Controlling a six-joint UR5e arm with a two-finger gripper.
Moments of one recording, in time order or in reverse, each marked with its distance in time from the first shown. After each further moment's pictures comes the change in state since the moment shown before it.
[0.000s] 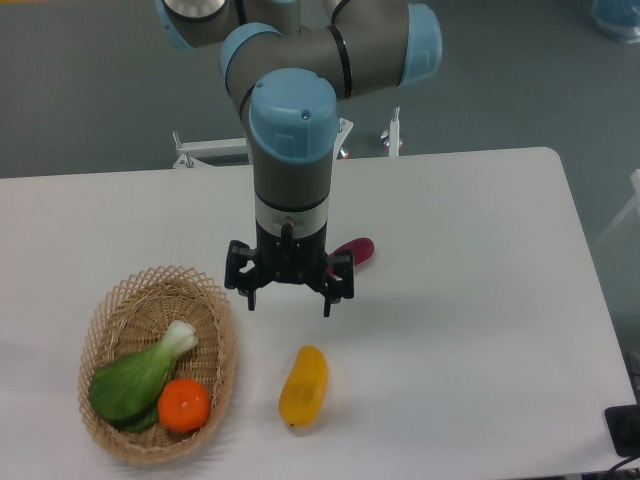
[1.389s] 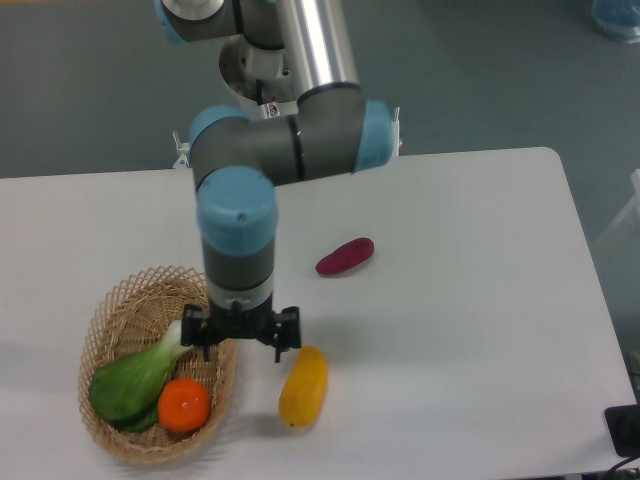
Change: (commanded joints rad) arm -0.185 -0.221 0.000 0.138 0.011 -0.232
